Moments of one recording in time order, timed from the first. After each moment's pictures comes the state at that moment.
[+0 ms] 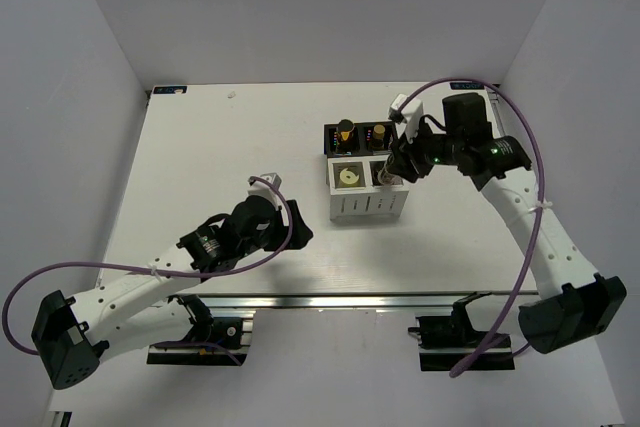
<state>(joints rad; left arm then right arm) -0.89 0.94 0.67 -0.38 -0.17 -0.77 0.38 1.24 1.35 -0.80 -0.50 -0.48</state>
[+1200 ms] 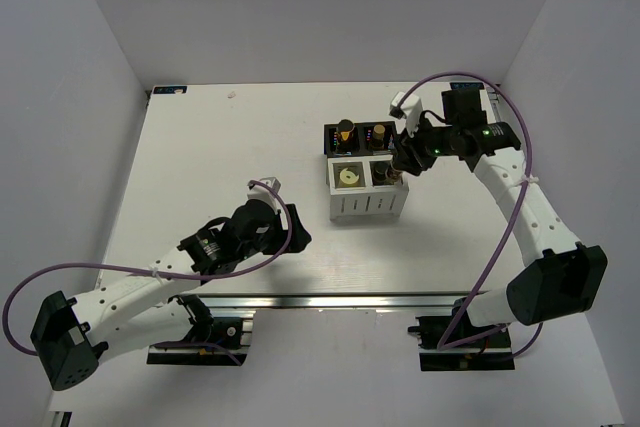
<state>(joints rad) -0.89 0.93 0.63 -0.36 -0.17 -0.77 0.28 1.39 1.39 -0.82 -0.53 -0.59</state>
